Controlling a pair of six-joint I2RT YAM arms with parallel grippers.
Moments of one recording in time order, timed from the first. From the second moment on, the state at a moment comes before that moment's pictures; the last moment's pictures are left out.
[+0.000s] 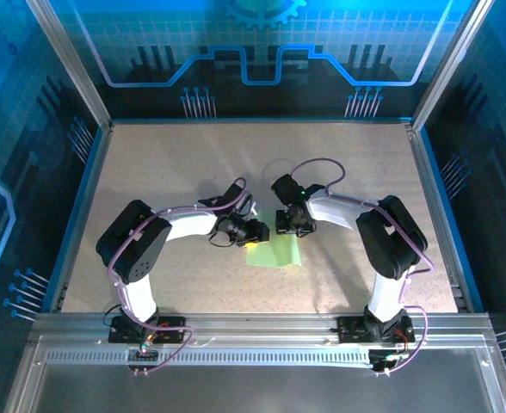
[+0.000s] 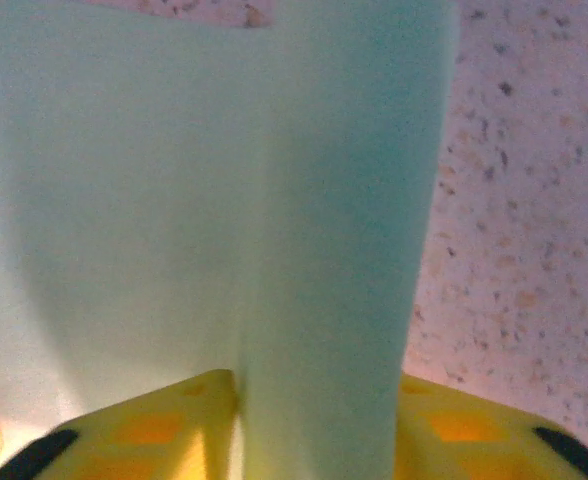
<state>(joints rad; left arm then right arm) -0.60 1.81 0.97 -0.25 0.48 -0.71 0.61 1.82 1.14 -0.64 0.01 0.57</state>
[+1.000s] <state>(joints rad) -0.18 1.09 0.68 0.21 0.99 -0.82 0.47 1.17 0.95 -0.31 -0.63 0.61</state>
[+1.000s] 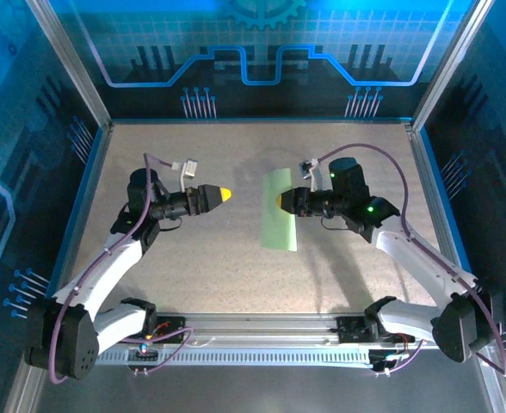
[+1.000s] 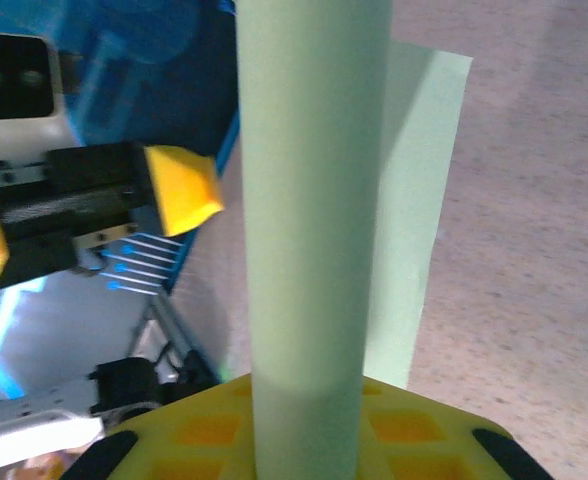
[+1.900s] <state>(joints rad) -0.31 1.21 0.70 0.35 1.08 -0.86 0.52 1.24 1.03 -0.14 -0.75 0.69</state>
